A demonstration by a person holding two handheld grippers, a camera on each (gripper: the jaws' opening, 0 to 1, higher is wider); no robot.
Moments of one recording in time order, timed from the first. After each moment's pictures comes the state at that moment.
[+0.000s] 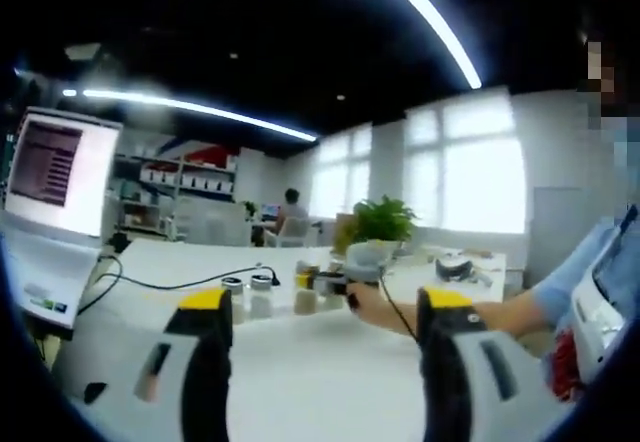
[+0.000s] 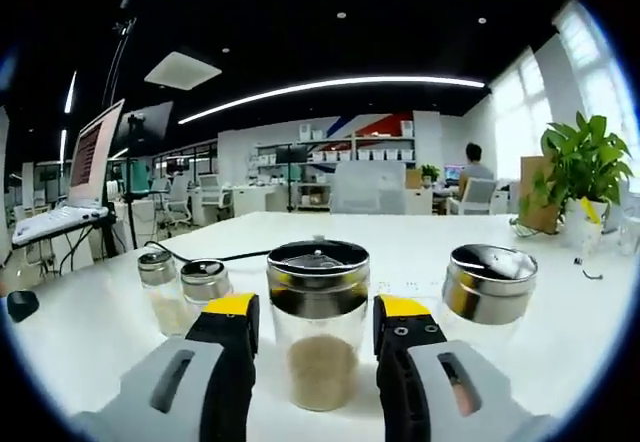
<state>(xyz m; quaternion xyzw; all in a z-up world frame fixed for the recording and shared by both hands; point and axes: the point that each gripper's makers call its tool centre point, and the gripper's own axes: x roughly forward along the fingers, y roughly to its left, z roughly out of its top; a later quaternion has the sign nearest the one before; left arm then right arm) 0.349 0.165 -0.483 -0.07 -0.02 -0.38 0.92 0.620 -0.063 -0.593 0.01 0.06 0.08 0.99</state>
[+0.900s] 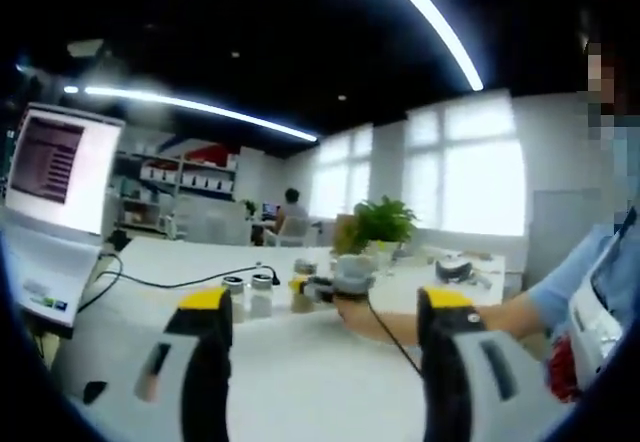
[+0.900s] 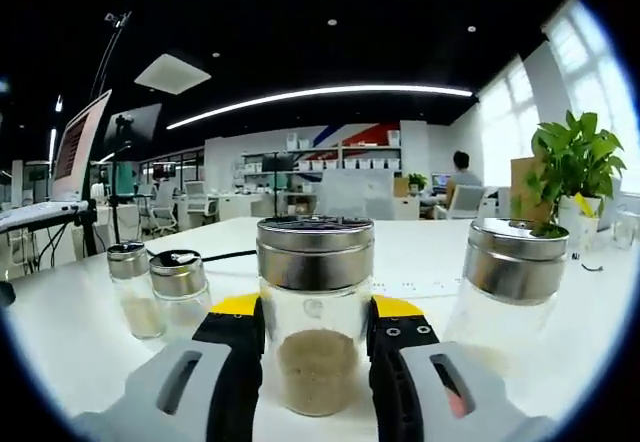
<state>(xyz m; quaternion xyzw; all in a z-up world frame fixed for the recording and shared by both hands) 0.352 0.167 -0.481 -0.07 -0.02 -0.38 0.92 0.650 -0.067 -0.605 0.00 0.04 0.05 1.00</state>
